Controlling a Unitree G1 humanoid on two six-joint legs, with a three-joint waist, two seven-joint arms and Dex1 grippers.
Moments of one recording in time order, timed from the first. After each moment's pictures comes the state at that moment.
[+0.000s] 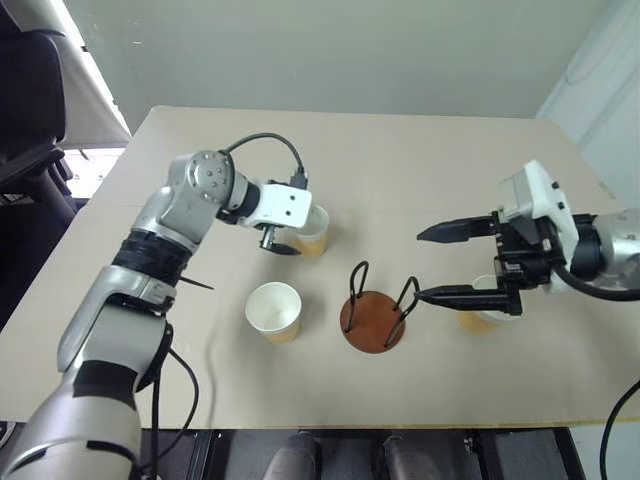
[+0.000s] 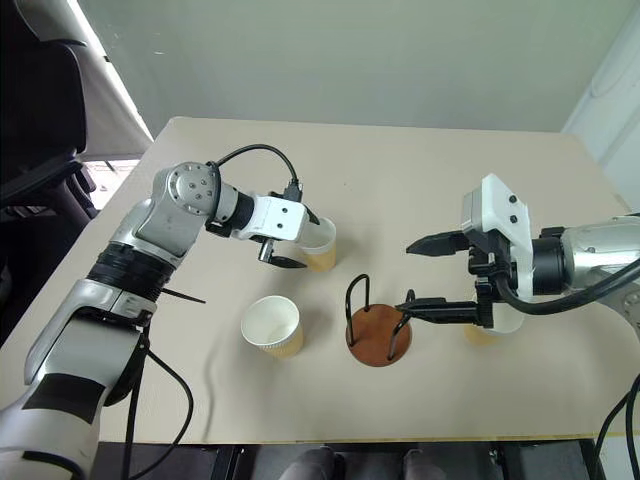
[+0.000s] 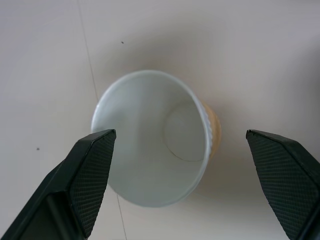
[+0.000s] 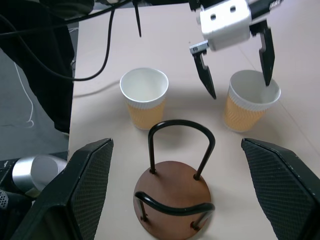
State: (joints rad) left arm -1.14 0.67 -0.43 0.60 0.24 -0.21 -1.32; right arm -0.63 -1.07 -0.11 -0.58 0.95 0.97 0.97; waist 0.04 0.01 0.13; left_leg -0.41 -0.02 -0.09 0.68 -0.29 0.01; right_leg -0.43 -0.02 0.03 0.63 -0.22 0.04
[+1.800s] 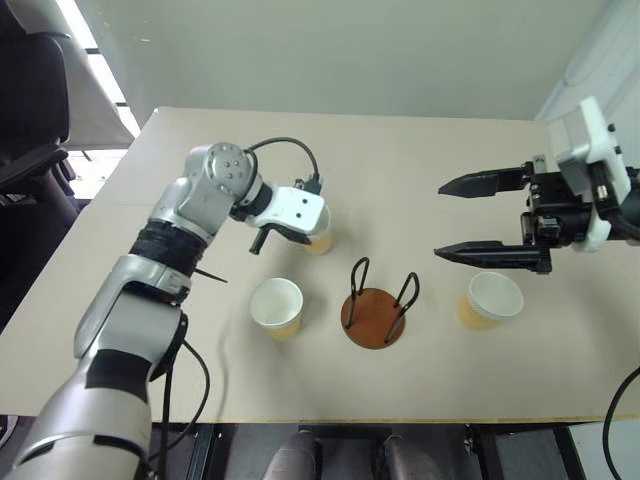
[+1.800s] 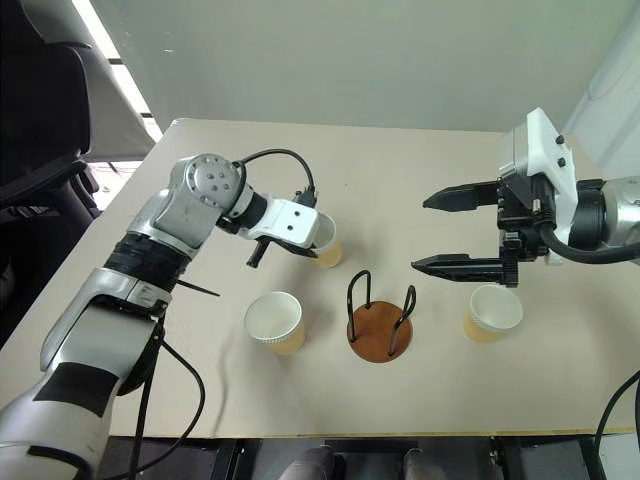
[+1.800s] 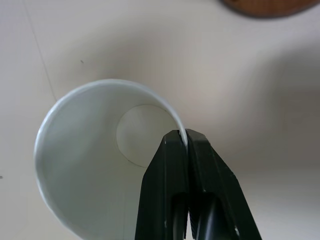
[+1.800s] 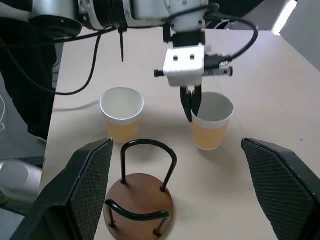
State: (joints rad) left arm -1.20 0.63 -0.42 0.58 0.22 -0.14 -1.53; right arm -0.76 -1.12 -0.11 -0.43 0.89 0.88 1.07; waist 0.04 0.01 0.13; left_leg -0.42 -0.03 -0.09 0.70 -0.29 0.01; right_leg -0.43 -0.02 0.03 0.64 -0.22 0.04
